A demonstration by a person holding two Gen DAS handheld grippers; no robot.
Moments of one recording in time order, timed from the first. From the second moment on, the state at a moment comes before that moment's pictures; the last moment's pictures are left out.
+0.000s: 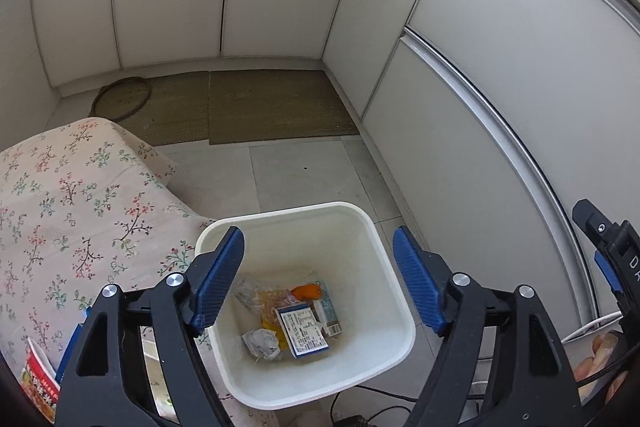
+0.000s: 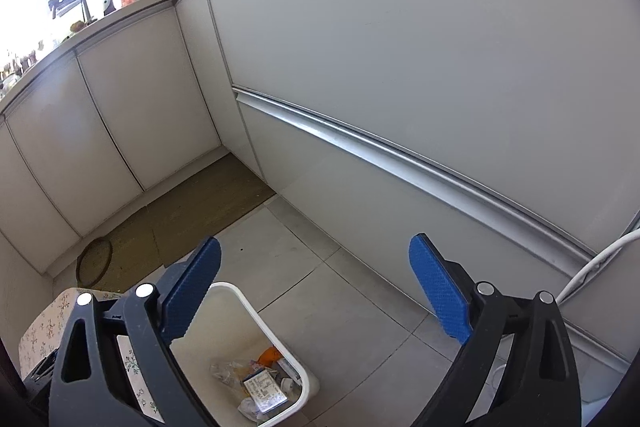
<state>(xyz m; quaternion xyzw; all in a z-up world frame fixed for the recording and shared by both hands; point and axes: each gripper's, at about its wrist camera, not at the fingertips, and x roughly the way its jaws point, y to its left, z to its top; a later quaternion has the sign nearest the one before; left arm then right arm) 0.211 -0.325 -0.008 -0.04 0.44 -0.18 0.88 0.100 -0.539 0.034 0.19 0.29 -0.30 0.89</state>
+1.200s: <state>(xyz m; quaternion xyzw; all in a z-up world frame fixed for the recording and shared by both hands) 0.106 -0.106 -0.021 -0.08 0.43 -0.01 0.90 0.096 -0.312 0.002 0.01 0.33 -0.10 0.94</state>
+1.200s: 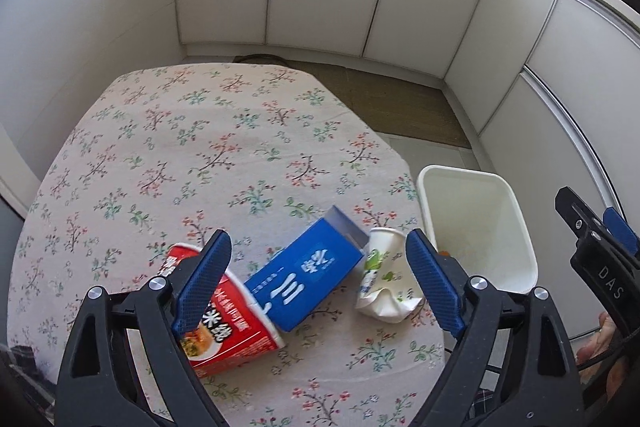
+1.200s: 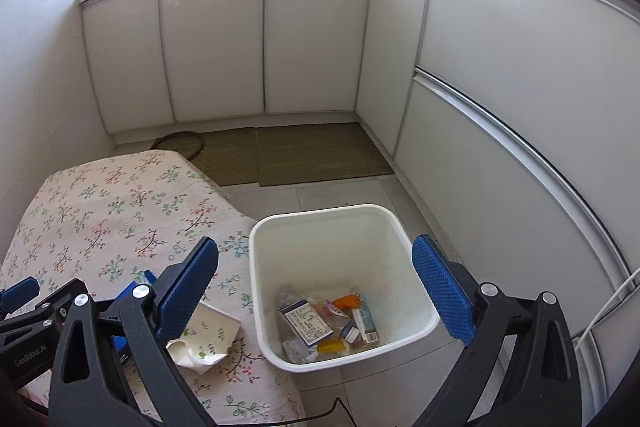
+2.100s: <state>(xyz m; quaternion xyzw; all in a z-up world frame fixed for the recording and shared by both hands) 0.087 0.054 -0.133 -0.41 0.54 0.08 0.73 0.114 -0.212 -0.030 -0.04 0.37 0.03 0.93</state>
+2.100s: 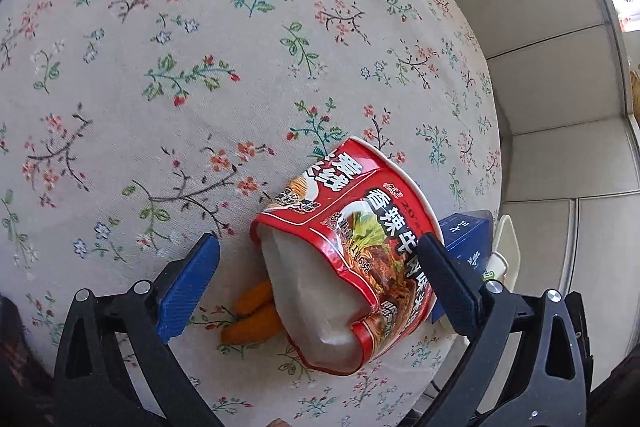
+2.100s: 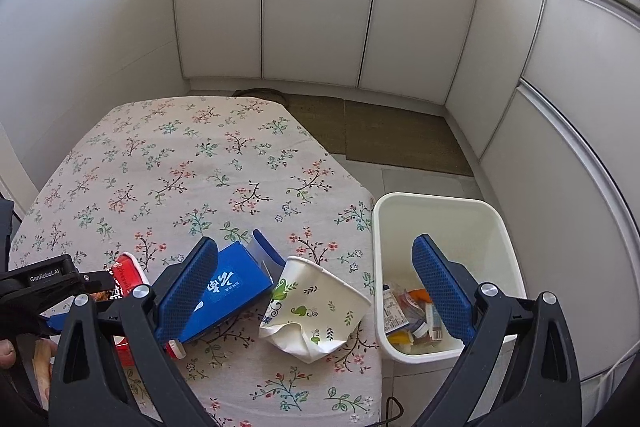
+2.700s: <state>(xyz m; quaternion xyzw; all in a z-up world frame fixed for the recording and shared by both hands) 0.099 0.050 -0.093 -0.38 0.48 -0.01 0.79 0.137 -0.222 -0.063 0.06 0.47 0.07 0.88</state>
